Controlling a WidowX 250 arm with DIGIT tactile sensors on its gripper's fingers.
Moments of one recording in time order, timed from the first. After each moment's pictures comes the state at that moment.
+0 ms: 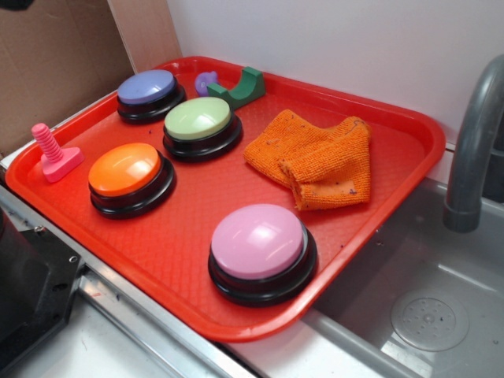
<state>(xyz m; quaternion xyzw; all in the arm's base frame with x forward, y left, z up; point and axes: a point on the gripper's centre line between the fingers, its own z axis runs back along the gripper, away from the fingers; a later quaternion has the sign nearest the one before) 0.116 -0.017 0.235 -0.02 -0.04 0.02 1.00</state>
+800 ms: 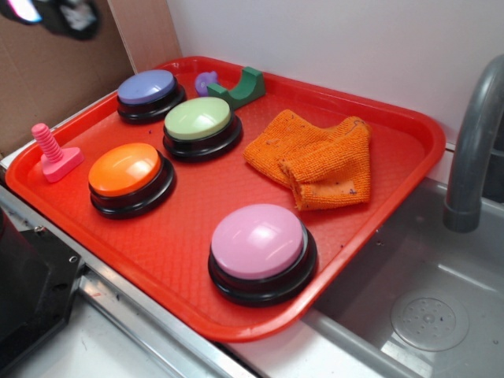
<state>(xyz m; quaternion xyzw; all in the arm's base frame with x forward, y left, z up) 0.160 -0.027 0.191 -0.03 -0.12 0.03 0.99</state>
